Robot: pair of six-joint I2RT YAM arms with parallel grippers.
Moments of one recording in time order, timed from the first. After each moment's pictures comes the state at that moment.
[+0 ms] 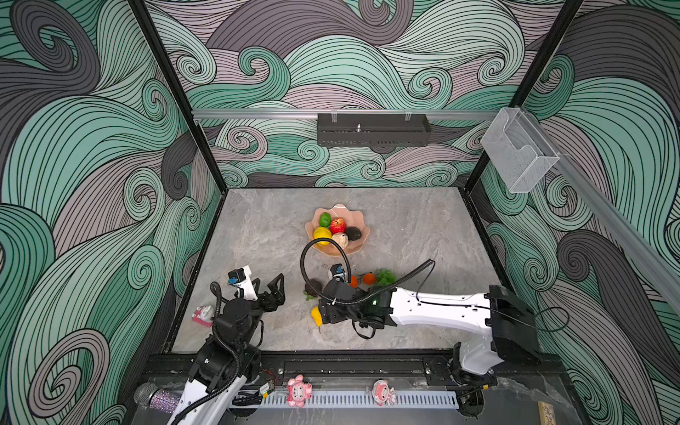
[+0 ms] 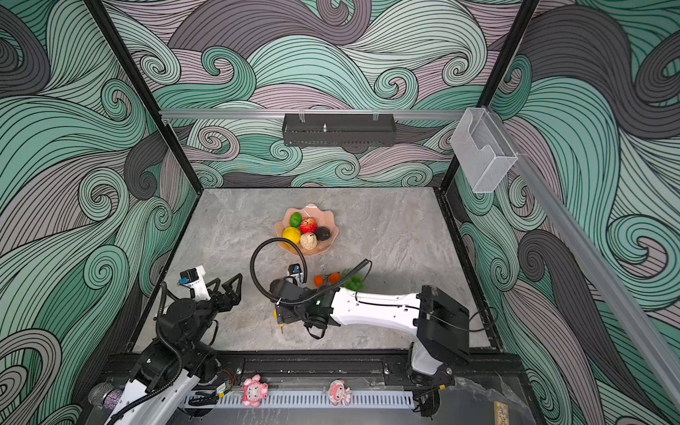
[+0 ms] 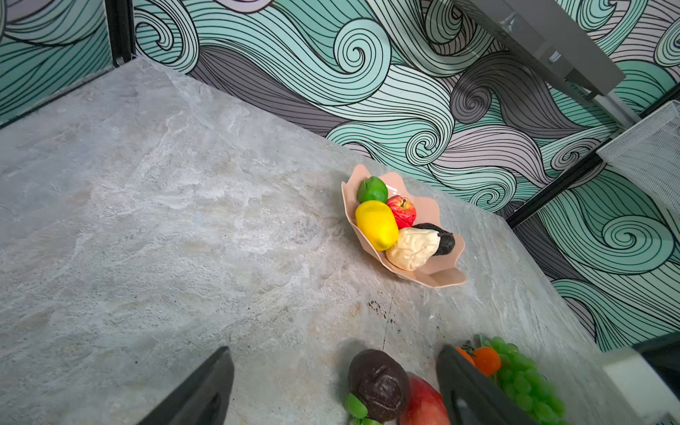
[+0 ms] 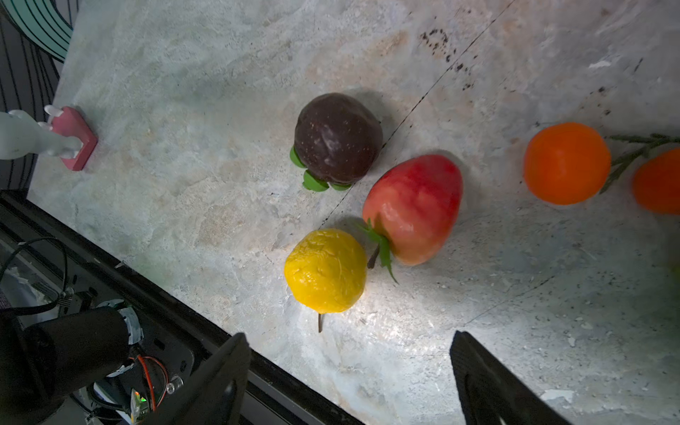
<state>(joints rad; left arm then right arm) -0.41 0.05 0.29 -0.52 -0.24 -0.53 1.28 1.64 1.14 -0.53 0.21 0.89</state>
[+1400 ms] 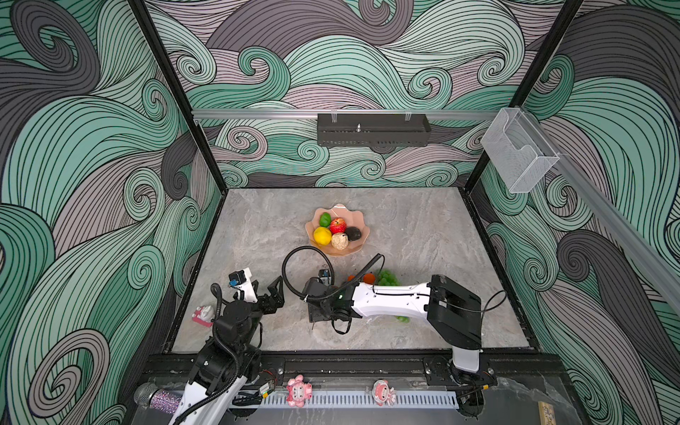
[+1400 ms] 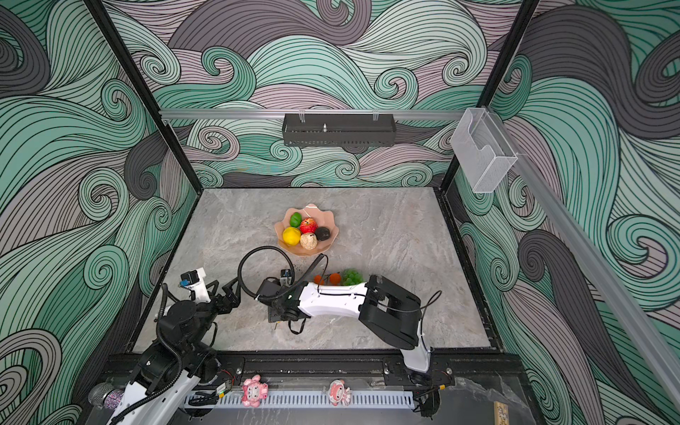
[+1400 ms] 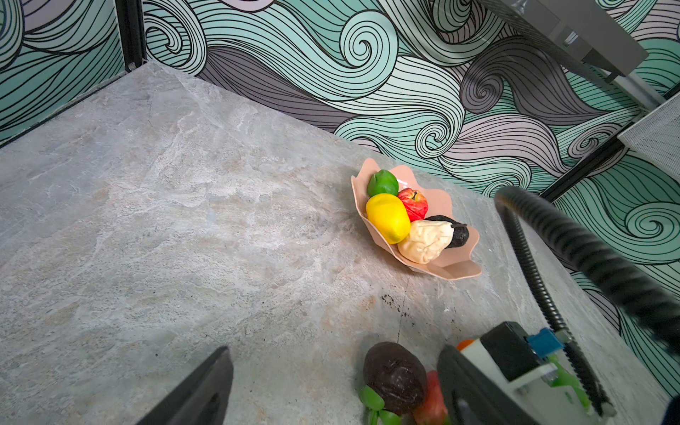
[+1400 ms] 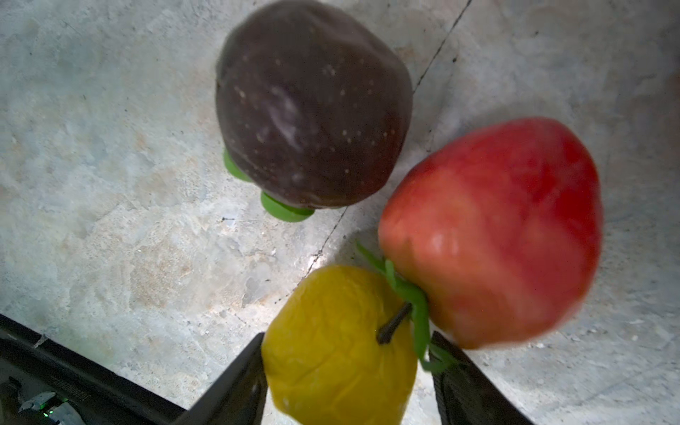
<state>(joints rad) -0.41 0.02 0.28 -0.55 -0.25 -0.51 1.24 1.94 1.31 -0.54 0.13 1.01</state>
